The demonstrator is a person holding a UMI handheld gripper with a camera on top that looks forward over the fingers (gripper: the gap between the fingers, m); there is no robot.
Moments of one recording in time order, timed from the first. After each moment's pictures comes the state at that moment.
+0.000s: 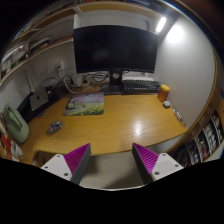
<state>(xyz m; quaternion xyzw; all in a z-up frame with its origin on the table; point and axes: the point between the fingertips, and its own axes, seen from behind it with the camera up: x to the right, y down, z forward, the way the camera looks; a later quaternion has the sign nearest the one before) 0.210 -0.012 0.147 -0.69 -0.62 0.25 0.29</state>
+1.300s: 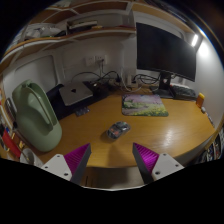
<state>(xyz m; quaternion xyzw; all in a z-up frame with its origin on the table) 0.150 -0.333 0.072 -0.63 -0.65 0.32 0.28</state>
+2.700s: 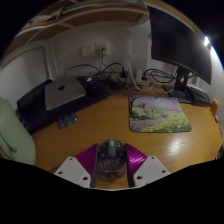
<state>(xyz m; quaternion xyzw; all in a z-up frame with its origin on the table) -0.012 -0.342 -0.012 -0.62 -0.66 0.31 0.28</state>
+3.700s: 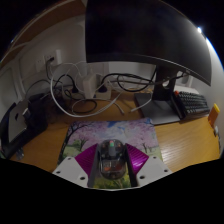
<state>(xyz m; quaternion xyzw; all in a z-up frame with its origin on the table) -0.181 -0.151 -0.011 -0.66 -0.63 0.29 0.30</state>
